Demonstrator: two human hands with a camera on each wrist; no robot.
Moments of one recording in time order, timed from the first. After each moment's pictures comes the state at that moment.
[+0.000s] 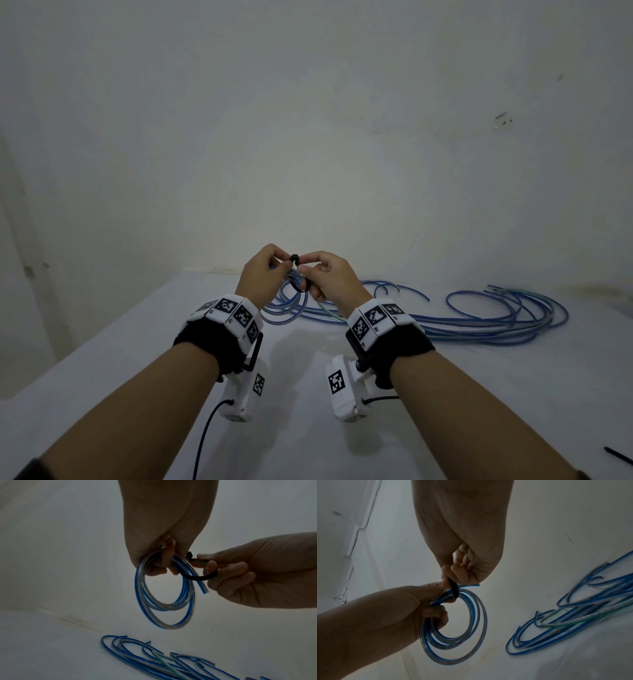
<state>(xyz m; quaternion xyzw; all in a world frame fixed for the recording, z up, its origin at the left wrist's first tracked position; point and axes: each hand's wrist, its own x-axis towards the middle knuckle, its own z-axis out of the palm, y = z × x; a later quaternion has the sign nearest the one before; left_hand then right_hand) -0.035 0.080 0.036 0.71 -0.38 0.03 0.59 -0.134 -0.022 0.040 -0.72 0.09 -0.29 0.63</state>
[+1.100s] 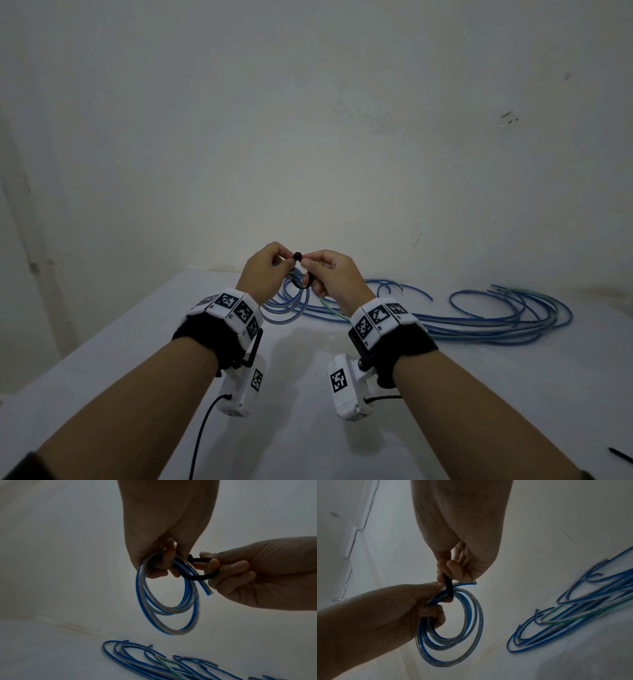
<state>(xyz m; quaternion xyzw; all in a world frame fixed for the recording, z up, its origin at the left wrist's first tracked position) -0.032 0.085 0.041 0.73 -0.39 0.02 0.57 -0.134 -0.016 0.042 -0.69 0.08 -0.29 0.66</state>
